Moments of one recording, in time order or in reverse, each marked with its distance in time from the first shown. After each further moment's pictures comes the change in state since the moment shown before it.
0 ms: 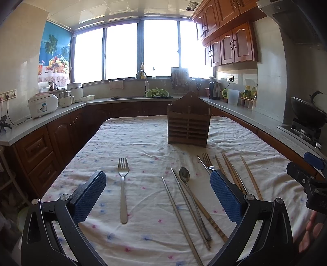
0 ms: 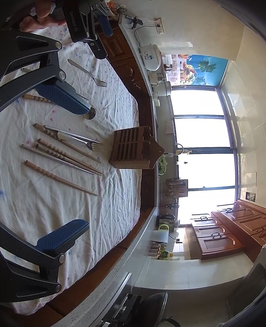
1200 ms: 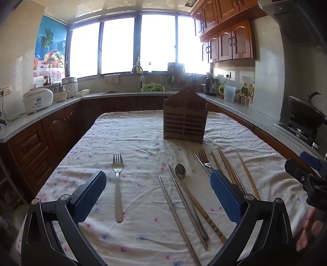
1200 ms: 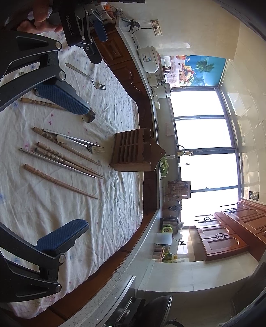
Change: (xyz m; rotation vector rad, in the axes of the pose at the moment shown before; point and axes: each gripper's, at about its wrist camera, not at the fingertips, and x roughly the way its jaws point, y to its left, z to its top) left arm 0.009 0.003 0.002 -0.016 0.046 -0.047; right arm 0.006 -0.001 0.002 0.026 0.021 0.028
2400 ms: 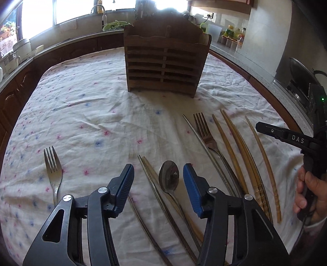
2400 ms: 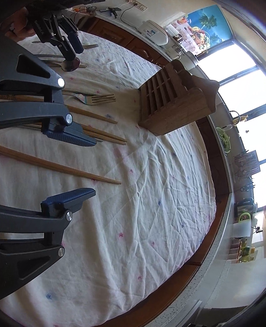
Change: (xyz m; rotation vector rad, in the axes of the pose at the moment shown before) left arm 0.187 -0.025 0.020 0.101 0.497 -0.222; right arm 0.200 -0.090 0.013 0.255 0.501 0.005
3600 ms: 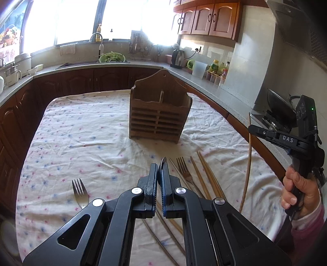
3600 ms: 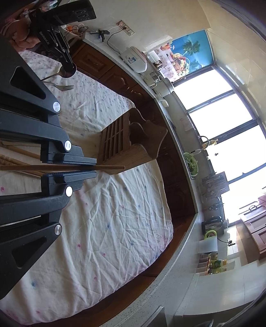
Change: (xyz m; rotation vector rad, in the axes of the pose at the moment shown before) left arm -0.106 0.025 0.023 -0.013 -0.253 -0.100; right arm -0.096 0.040 0.037 -0.029 -0.233 0.172
